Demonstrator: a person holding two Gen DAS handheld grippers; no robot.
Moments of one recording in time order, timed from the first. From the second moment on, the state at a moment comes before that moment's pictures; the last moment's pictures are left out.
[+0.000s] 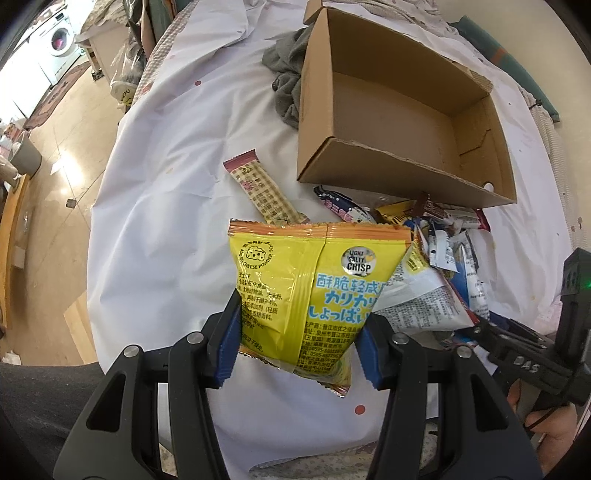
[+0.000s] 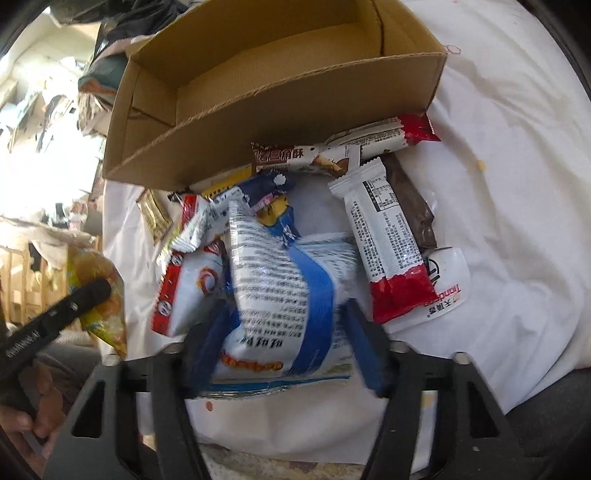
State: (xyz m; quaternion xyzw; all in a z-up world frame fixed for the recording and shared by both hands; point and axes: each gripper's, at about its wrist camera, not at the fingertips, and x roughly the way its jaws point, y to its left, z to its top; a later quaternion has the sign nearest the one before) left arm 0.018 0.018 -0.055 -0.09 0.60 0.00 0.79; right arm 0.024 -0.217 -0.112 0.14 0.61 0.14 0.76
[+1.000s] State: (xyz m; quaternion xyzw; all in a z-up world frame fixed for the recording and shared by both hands) left arm 0.027 0.018 0.014 -0.09 0.52 0.00 0.85; right arm -0.006 -0.271 0.004 0.24 0.43 0.21 0.85
